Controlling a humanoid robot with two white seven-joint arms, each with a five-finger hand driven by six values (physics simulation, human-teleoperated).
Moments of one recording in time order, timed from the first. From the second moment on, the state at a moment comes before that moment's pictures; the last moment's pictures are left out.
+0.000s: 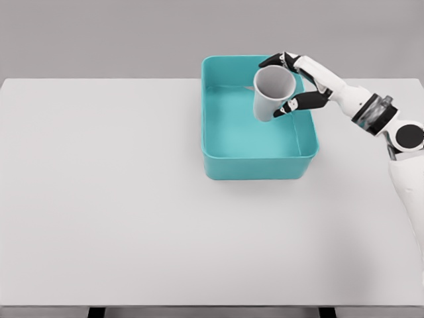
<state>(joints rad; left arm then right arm) 0.03 0.00 -0.11 -0.02 0.15 0.00 0.04 -0.62 -0.39 0.26 -1.14 -0.05 -0.46 0.61</state>
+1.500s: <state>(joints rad) 0.03 0.00 -0.11 -0.02 0.15 0.00 0.04 -0.70 -0.26 0.41 -1.34 0.91 -0.25 0.61</state>
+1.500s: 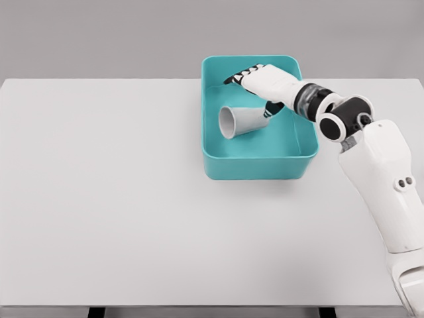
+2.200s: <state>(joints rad) 0.03 0.00 -0.11 -0.02 0.15 0.00 0.04 -0.24 -0.56 -0.22 -1.36 0.03 -0.42 0.61</state>
